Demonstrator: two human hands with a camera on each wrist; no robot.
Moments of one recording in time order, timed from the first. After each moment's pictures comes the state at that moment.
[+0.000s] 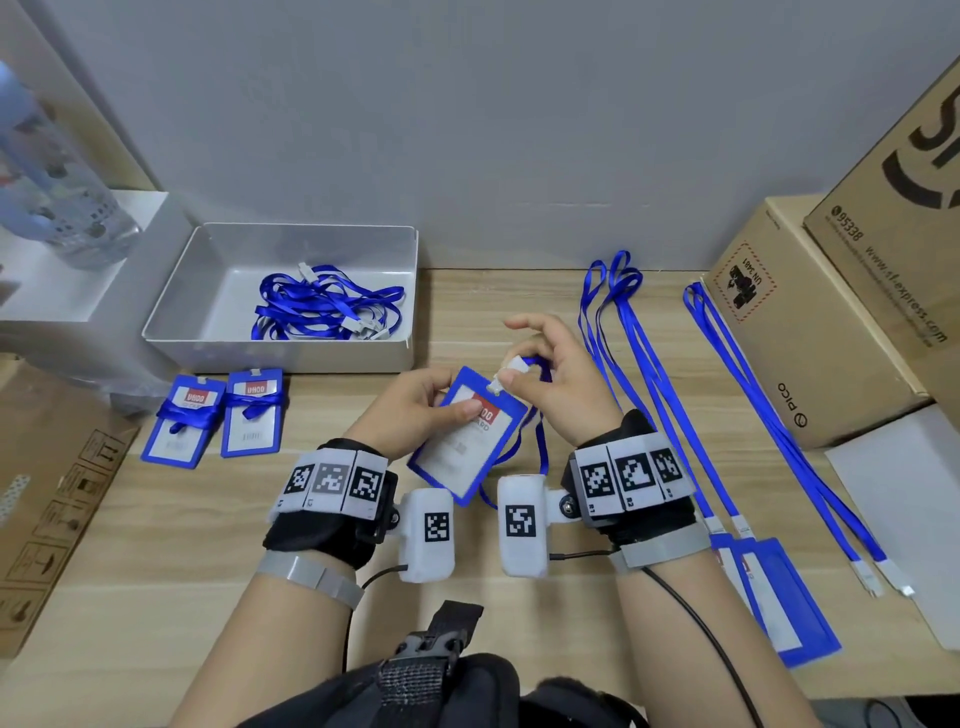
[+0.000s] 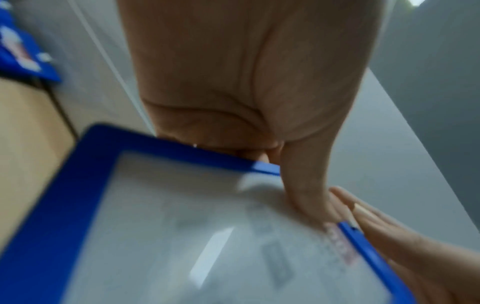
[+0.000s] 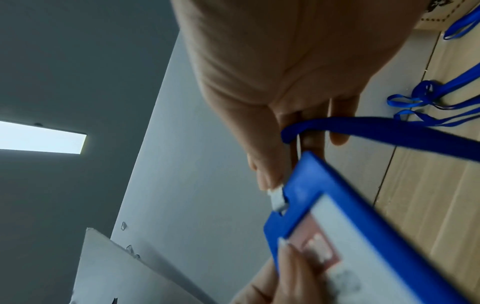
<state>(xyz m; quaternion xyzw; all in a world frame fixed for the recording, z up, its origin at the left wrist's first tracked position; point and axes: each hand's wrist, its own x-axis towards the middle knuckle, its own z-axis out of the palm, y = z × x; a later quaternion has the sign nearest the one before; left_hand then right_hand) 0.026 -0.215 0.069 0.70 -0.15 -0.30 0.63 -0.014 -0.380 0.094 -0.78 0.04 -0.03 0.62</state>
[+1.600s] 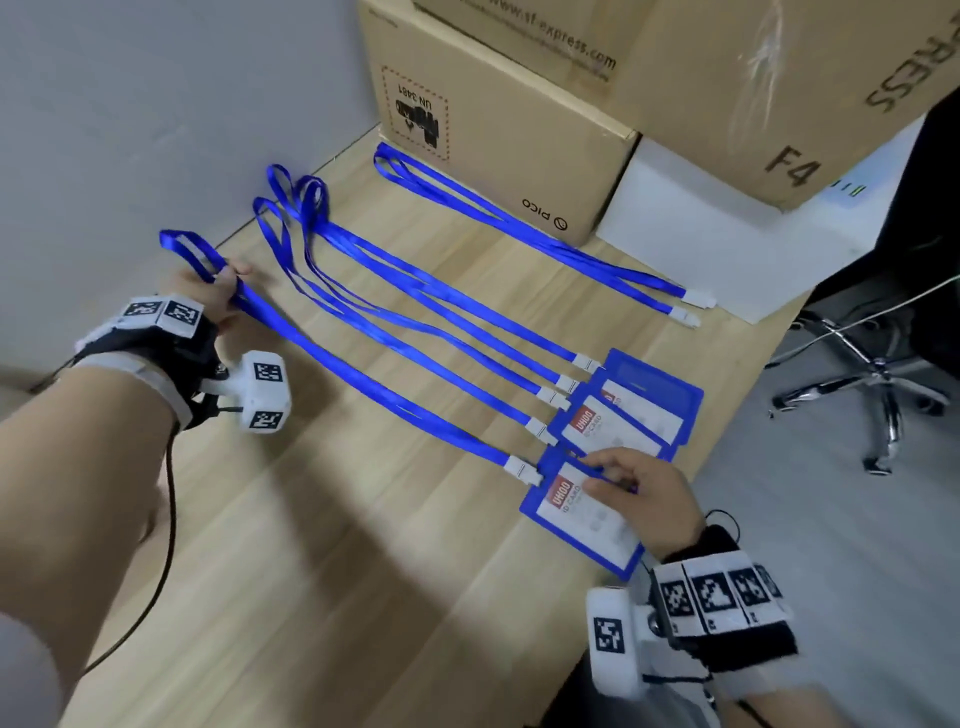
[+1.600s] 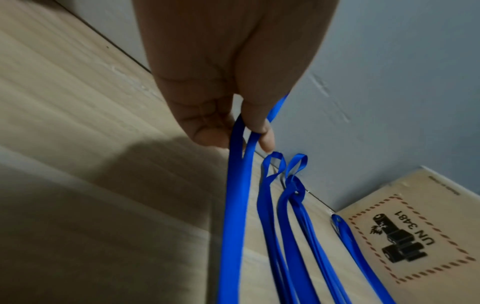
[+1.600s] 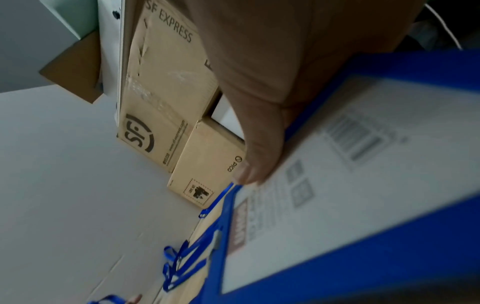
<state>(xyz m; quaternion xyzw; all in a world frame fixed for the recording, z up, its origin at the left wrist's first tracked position) 0.241 -0.416 -0.043 0.85 -0.16 -0.27 0.43 -0.222 -0.449 -0.035 -0.67 0.54 -0.07 0.51</state>
